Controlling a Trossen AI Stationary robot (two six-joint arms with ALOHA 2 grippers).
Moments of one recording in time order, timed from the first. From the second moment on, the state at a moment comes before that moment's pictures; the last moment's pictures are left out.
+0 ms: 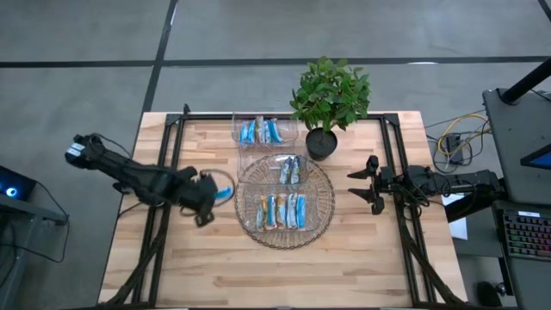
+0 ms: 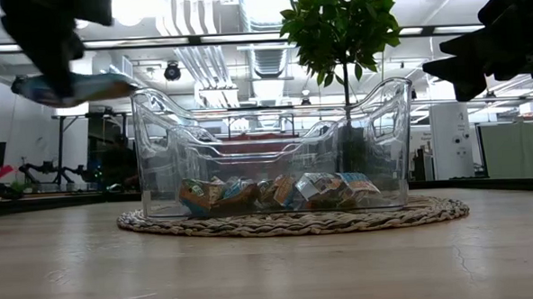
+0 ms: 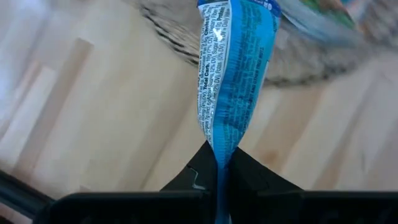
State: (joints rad) left arm -0.36 1.13 1.00 -1.18 -0.26 -0.80; right arm 0.09 0.03 0.01 0.03 0.13 0.16
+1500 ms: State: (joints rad) left arm 0.17 1.87 1.57 -0.89 -0.12 -1.33; right arm 0.09 0.03 0.01 0.03 0.13 0.16
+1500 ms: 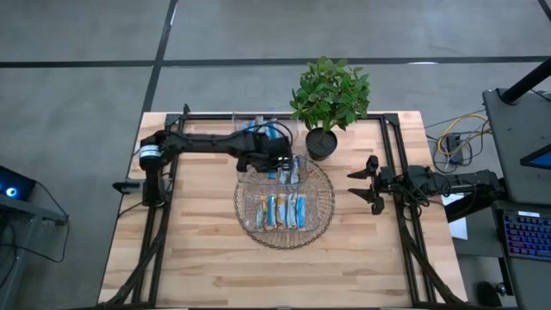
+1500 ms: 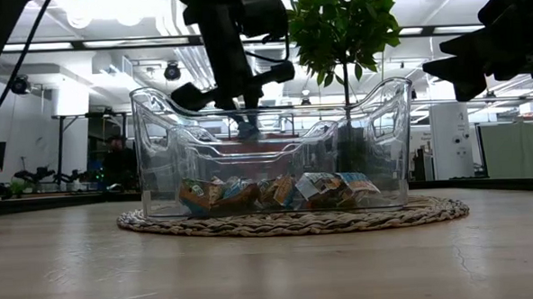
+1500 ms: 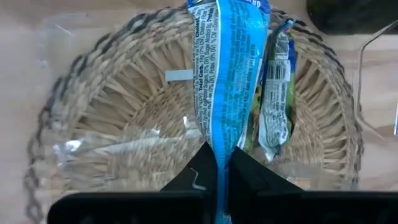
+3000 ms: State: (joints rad) left arm 0.18 1.98 1.49 -0.64 -0.07 -1.36; right arm 0.09 0.03 0.01 0.03 0.13 0.16
